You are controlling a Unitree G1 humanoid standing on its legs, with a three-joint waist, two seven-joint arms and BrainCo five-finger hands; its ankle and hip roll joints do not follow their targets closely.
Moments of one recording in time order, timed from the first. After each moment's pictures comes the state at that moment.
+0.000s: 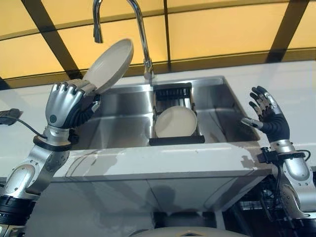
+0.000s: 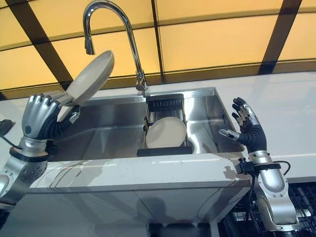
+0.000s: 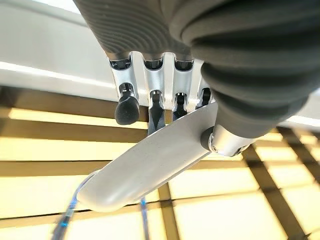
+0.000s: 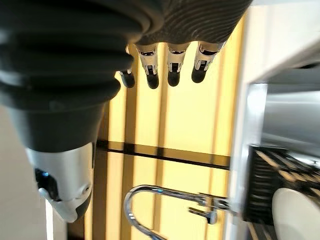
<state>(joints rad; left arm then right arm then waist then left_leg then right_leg) -0.04 0.90 0.03 -0.17 0.64 -0.35 0.56 0.07 -0.60 -0.15 -0.27 0.48 -0.18 0.03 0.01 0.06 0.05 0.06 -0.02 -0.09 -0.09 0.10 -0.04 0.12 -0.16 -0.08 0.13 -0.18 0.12</state>
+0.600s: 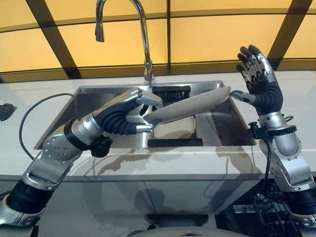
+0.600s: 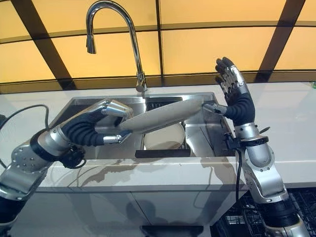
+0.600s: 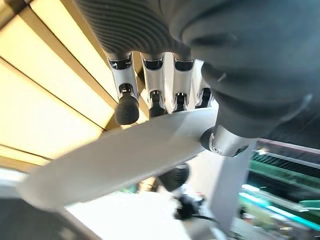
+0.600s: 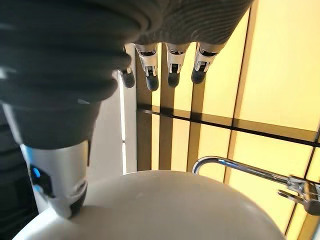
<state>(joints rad) -0.32 0.86 -0.17 -0.45 -0.31 -0.40 -0.36 -0.19 -0.67 0.04 -0.31 0.48 -0.23 -0.04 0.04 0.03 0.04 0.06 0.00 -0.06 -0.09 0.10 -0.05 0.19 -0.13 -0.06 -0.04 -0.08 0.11</state>
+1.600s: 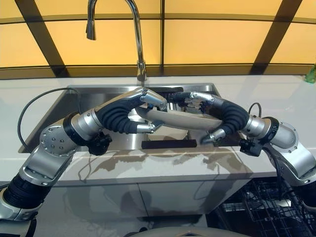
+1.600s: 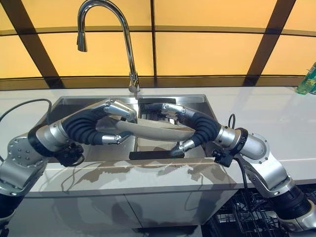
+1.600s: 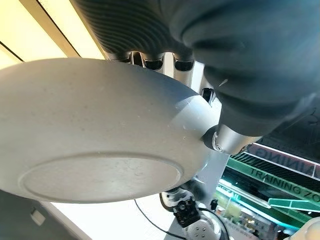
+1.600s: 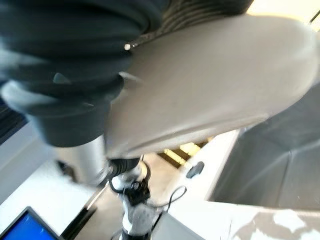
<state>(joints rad) -0.32 0.92 -0.16 -0.46 -0.37 -0.38 -0.42 -0.29 -0.86 0.22 -0.39 0.61 -0.17 0.50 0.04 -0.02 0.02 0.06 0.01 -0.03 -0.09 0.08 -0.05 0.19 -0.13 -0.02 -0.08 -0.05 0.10</state>
